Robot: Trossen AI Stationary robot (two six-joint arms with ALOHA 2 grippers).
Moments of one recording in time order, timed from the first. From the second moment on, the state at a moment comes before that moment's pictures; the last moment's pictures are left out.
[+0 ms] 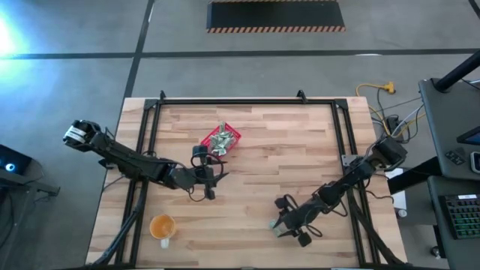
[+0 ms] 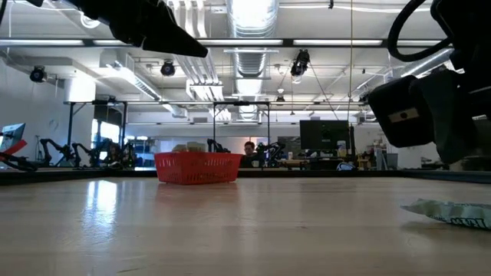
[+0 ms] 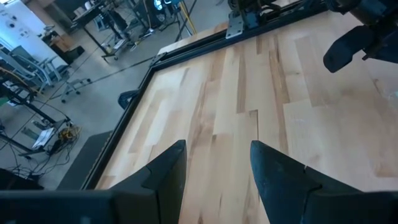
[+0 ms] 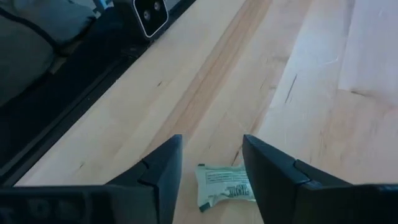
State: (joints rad) left arm -0.36 1.26 0.72 0.15 -0.69 0.17; right arm 0.62 1.73 0.57 0.59 0.03 0.18
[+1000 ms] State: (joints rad) left arm -0.36 1.26 0.71 0.15 -0.69 0.16; right arm 0.61 1.73 0.54 0.57 0.11 0.18
